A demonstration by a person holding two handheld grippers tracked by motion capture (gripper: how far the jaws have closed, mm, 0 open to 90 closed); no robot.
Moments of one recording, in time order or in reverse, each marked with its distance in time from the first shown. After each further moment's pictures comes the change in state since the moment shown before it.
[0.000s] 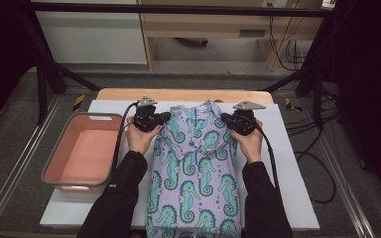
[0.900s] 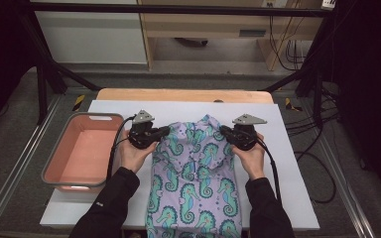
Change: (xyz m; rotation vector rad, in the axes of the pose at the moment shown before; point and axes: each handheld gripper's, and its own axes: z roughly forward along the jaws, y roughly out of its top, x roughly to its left) left arm -0.029 -0.028 -0.036 0.023 -0.056 0.057; right arm 0.028 -0.024 -0.030 0.014 0.034 -0.030
